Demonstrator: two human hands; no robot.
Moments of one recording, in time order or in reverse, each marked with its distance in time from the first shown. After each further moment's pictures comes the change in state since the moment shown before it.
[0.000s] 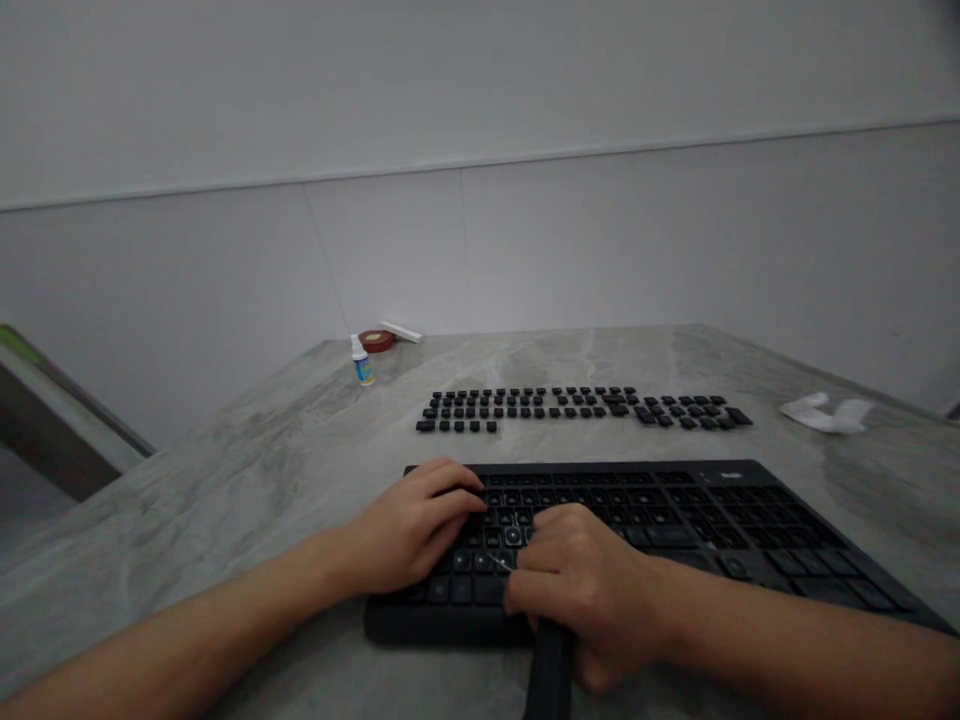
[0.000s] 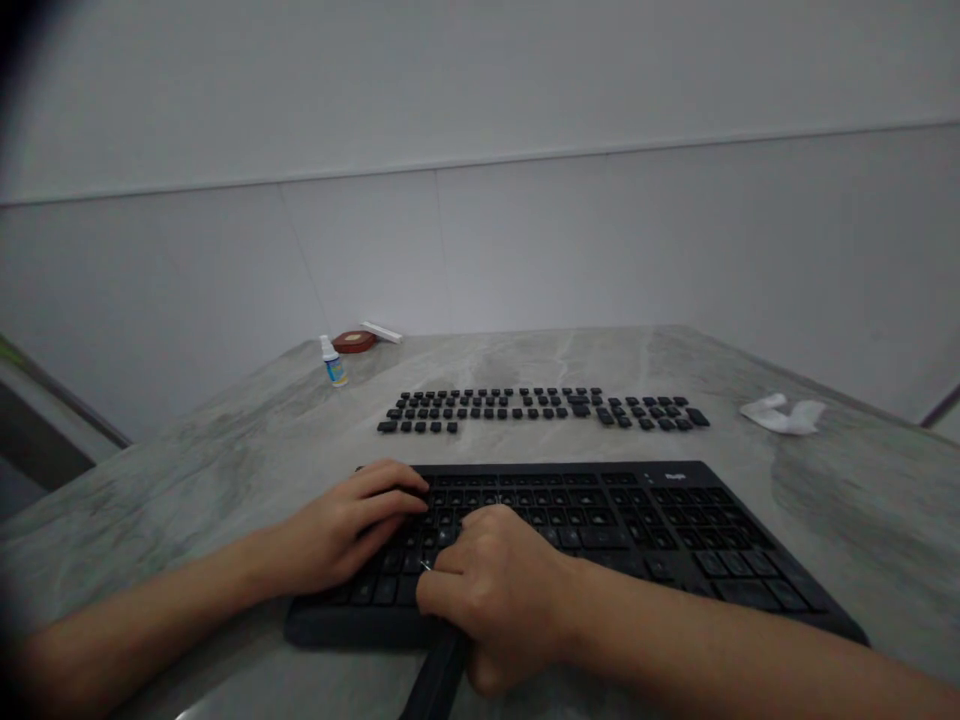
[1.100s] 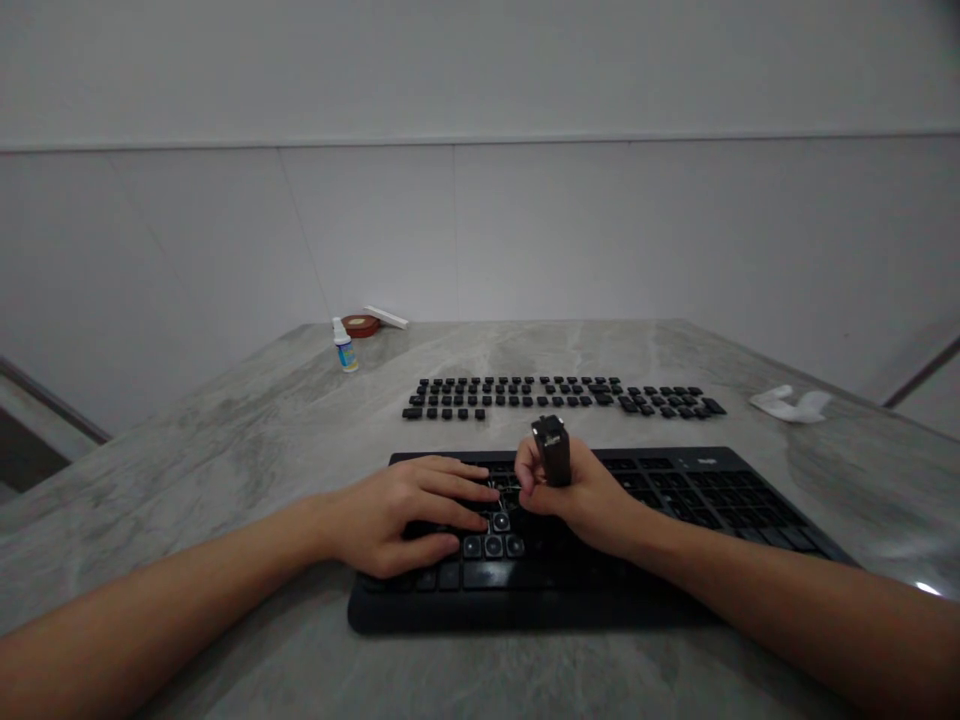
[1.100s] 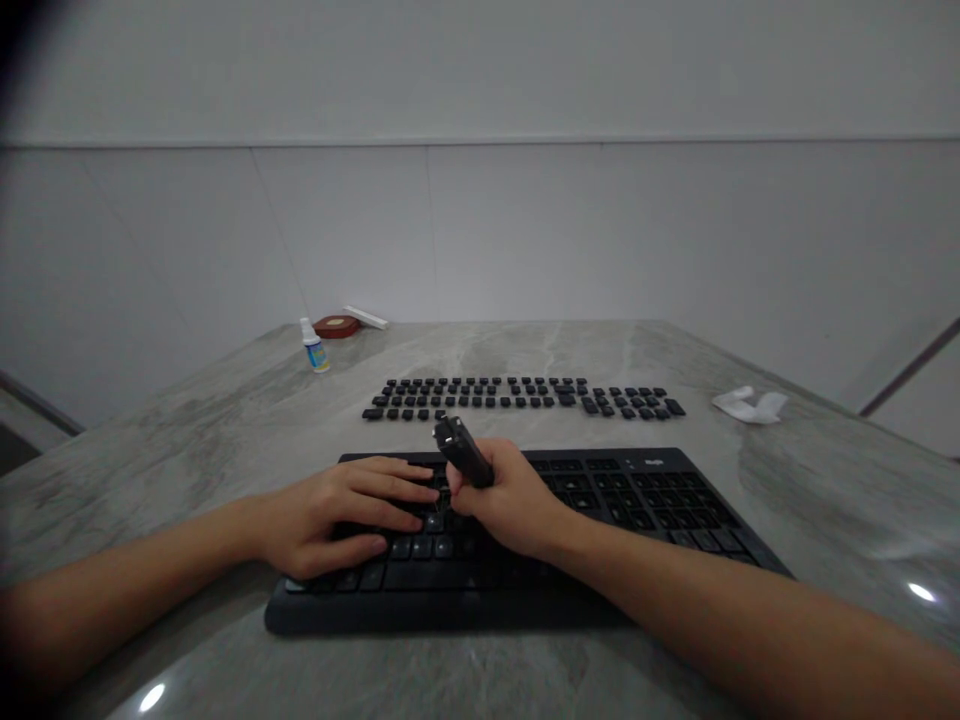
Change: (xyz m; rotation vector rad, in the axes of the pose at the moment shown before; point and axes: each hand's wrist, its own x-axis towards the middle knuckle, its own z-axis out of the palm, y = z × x) left_hand 0.002 -0.017 -0.003 -0.243 -0.197 0.263; right_hand 0.011 0.022 -0.019 0.926 0.290 0.786
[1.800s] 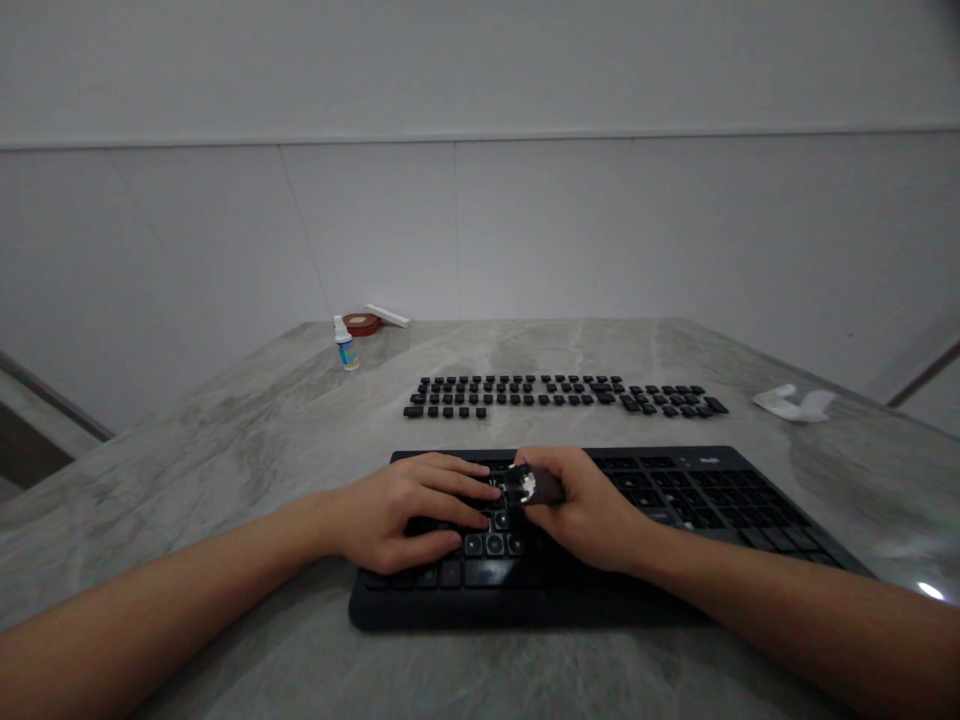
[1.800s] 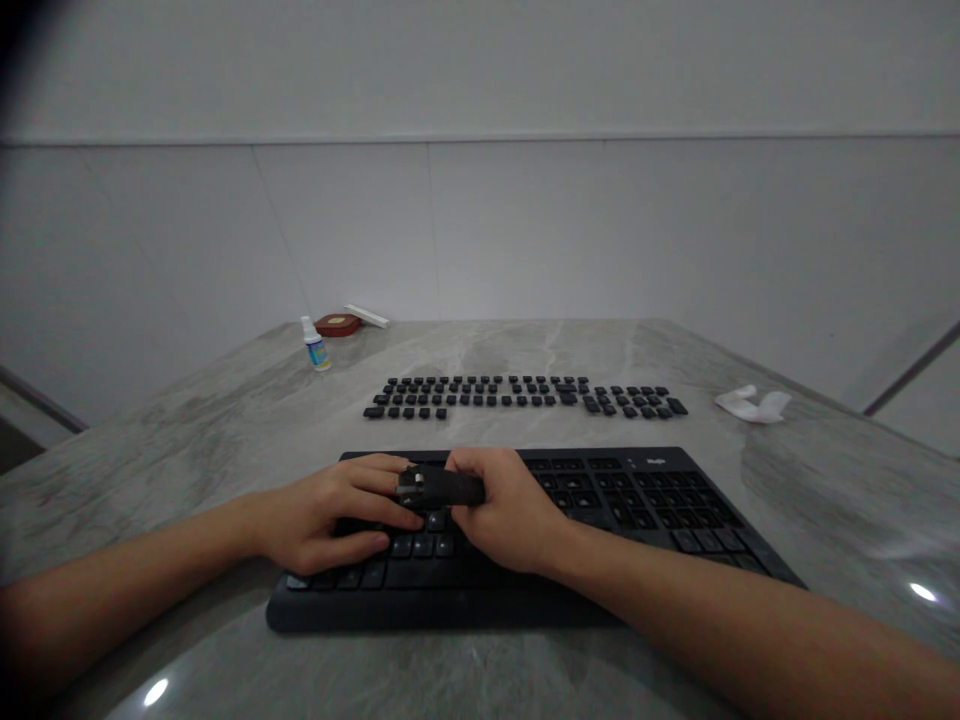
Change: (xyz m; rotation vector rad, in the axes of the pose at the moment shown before) left_hand 0.002 0.001 0.000 0.013 0.013 -0.006; right_hand -0.007 0.000 0.004 -0.301 0.027 -0.033
